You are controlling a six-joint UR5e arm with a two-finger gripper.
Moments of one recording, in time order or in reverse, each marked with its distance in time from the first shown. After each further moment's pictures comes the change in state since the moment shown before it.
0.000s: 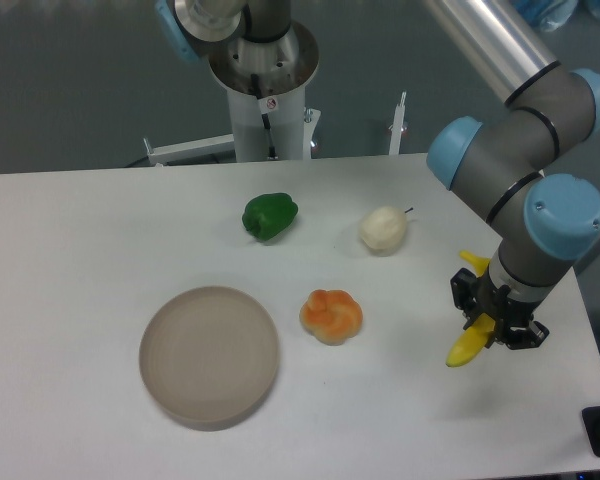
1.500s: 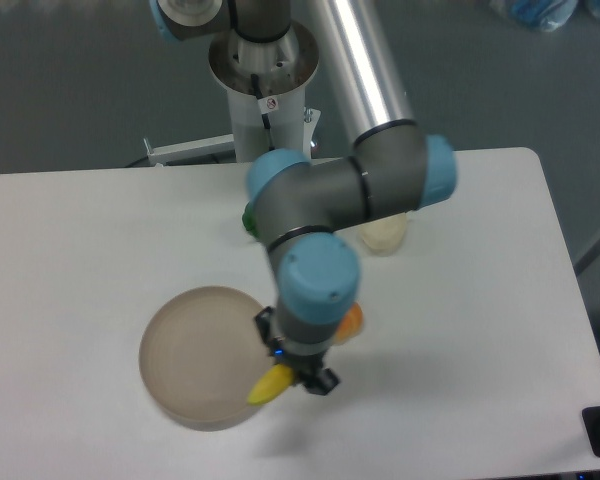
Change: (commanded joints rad) arm -0.423 -0.006 -0.037 -0.045 -0.063 -0.371
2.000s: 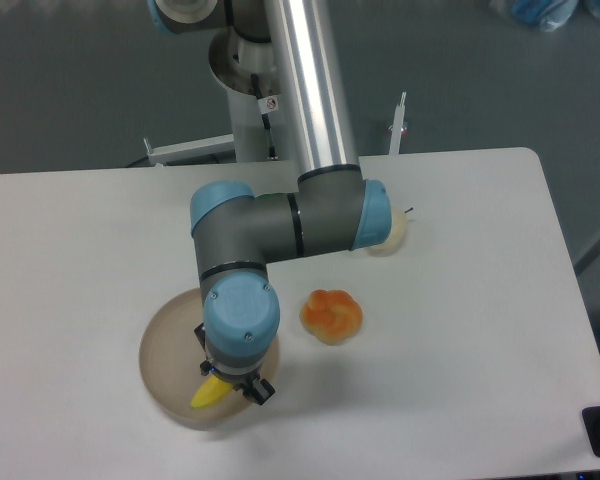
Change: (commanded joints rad) arm -0.051 -0.057 -0.031 0.002 0.006 -0.094
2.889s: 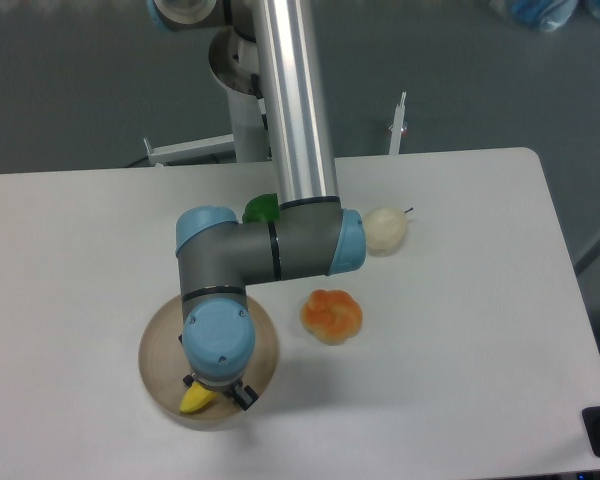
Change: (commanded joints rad) arm -0.015 0.017 -0.018 0.041 0.011 0.001
